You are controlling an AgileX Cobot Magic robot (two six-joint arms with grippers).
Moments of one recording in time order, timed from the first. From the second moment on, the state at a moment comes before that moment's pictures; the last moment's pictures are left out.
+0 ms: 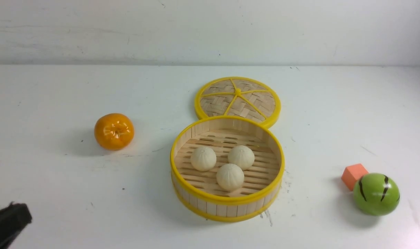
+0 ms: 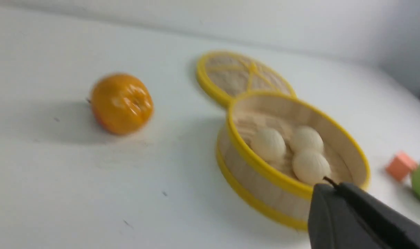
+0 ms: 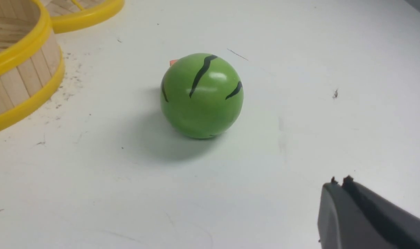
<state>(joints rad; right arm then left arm) -0.05 -0.01 0.02 -0.06 0.39 0.08 -0.36 0.20 -0.23 0.08 0.20 -0.42</state>
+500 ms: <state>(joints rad) -0.05 -0.01 0.02 -0.06 0.39 0.08 0.00 -0.01 0.03 0.06 0.23 -0.39</state>
